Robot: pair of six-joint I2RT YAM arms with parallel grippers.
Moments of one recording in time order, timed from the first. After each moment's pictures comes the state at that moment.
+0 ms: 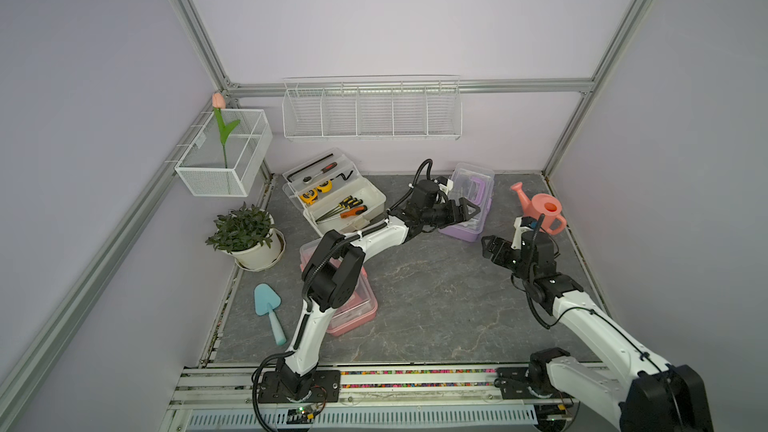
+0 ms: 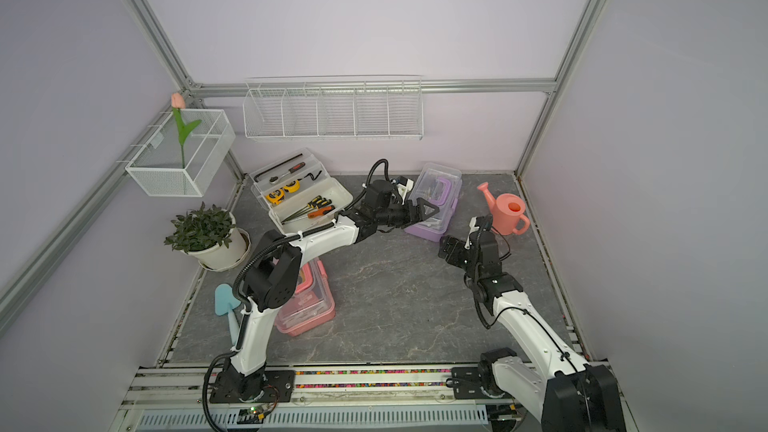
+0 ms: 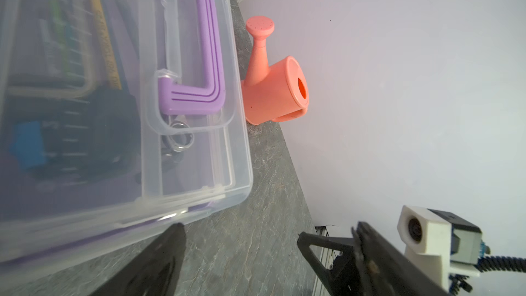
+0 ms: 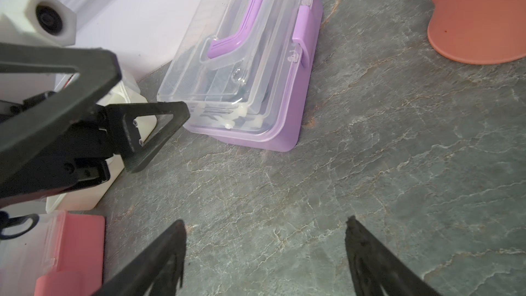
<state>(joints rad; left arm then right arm) -0.78 2.18 1.69 0.12 0.53 -0.85 0.23 1.02 0.56 -0.10 -0.02 0.57</state>
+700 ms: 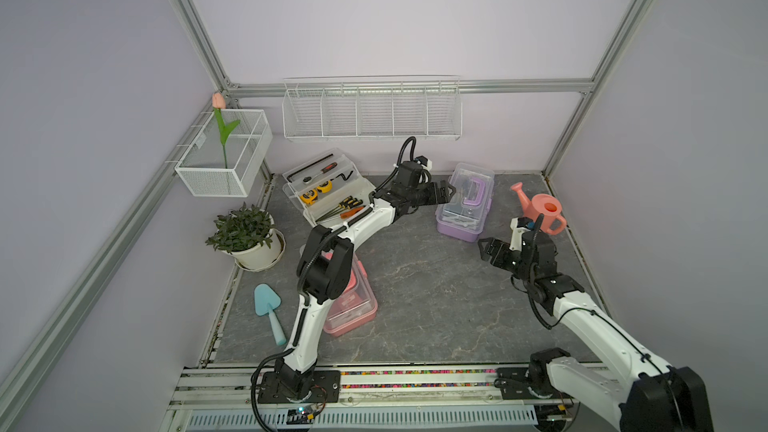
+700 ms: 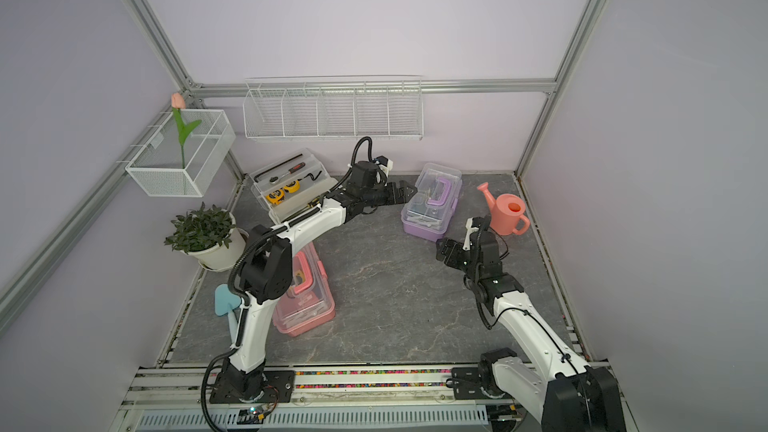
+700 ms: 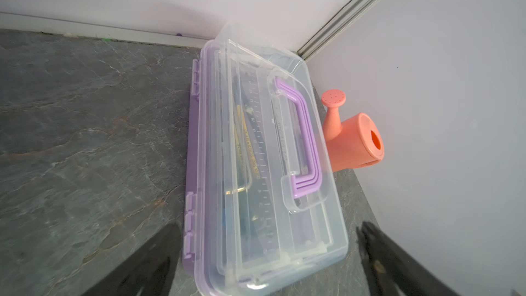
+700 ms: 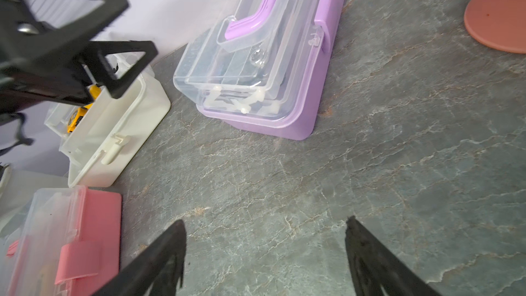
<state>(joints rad) -0.67 2.25 1.91 -0.14 0.36 -0.57 0.23 1.02 0.57 -0.13 -0.12 0.54</state>
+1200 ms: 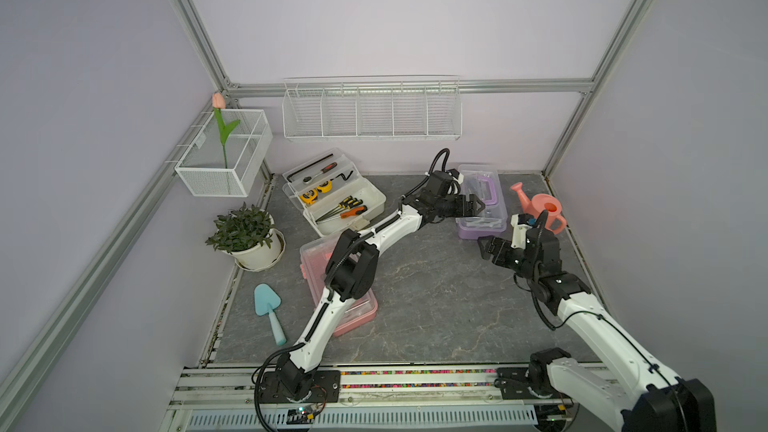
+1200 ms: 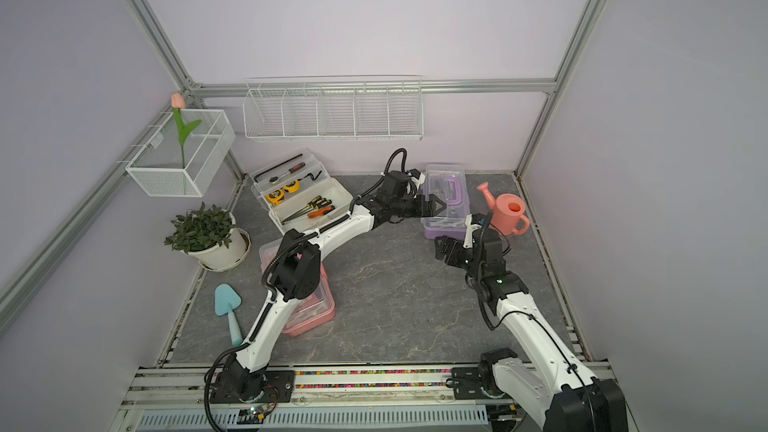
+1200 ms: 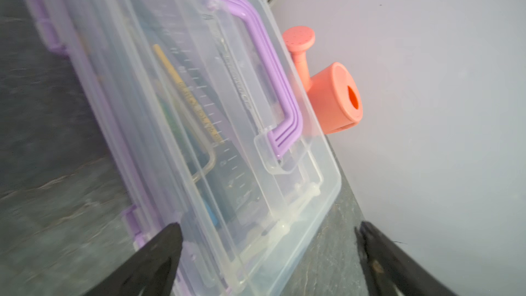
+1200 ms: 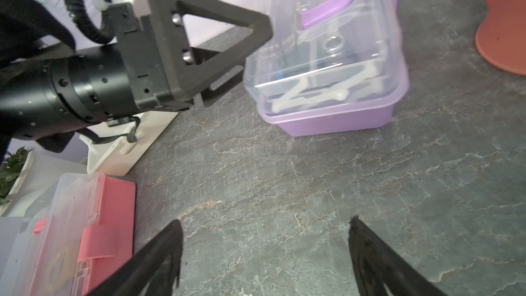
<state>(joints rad) -0.81 2.46 2.19 -0.22 0.44 -0.62 0.23 0.98 0.62 -0.20 -0.15 0.50</state>
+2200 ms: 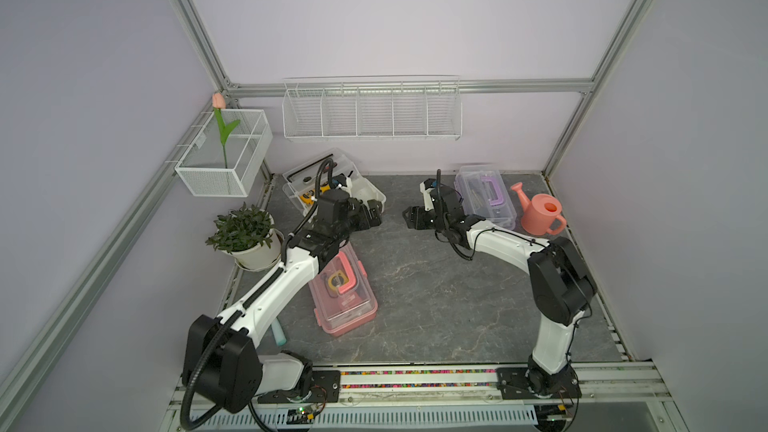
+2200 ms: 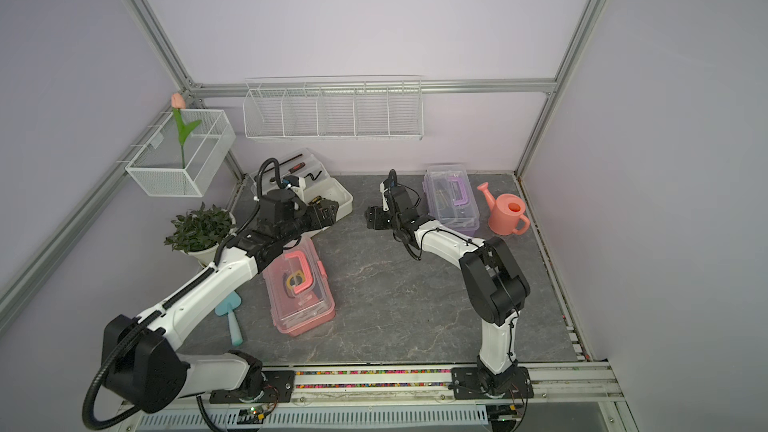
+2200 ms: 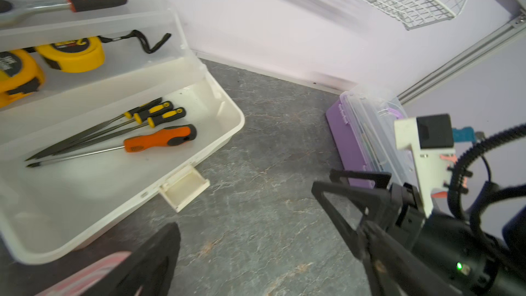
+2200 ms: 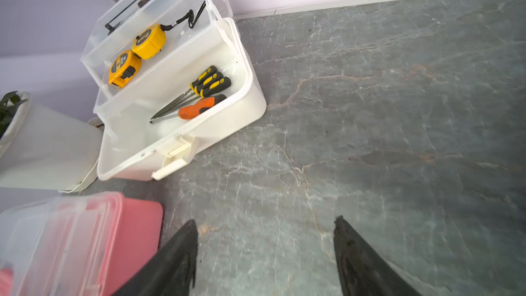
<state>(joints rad) -0.45 1.28 1.00 -0.19 -0.01 -0.49 0.61 1.94 1.38 -0.01 -0.07 0.46</state>
